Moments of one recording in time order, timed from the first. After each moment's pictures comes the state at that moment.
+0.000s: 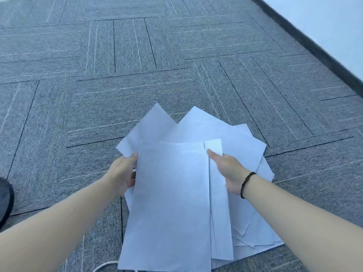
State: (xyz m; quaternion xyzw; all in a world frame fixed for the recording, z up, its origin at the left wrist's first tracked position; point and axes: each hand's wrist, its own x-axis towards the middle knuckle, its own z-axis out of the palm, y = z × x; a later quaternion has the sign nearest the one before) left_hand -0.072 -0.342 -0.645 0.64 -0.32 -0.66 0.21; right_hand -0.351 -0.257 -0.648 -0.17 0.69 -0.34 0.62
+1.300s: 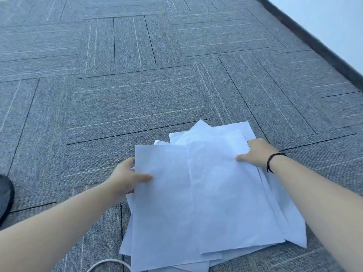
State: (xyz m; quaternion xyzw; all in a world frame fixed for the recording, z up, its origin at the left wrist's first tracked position) left_hand -0.068 -0.318 -0.650 0.64 -0.40 -0.64 0.14; right_hand -0.448 -0.264 -0.631 -0.47 0.84 0.08 0.25
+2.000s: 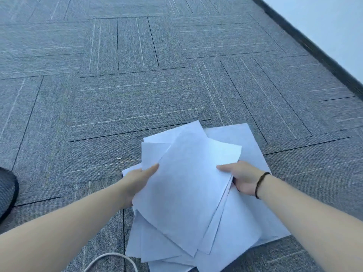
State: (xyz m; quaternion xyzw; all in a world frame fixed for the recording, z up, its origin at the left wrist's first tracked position) left_hand -0.081 -0.299 -0.648 0.62 -0.32 -0.71 0.09; right_hand -0.382 -0.230 -0.650 -0.12 0.67 -0.34 0.65
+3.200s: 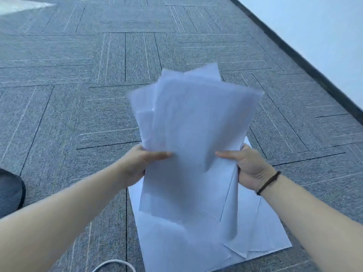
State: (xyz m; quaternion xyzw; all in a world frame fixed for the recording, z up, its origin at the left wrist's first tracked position) left_hand -0.089 -0.337 -0.573 0.46 -0.40 -0.76 0.24; right_hand -0.353 -0.252 -0.550 -0.26 0.52 -0.52 0.63
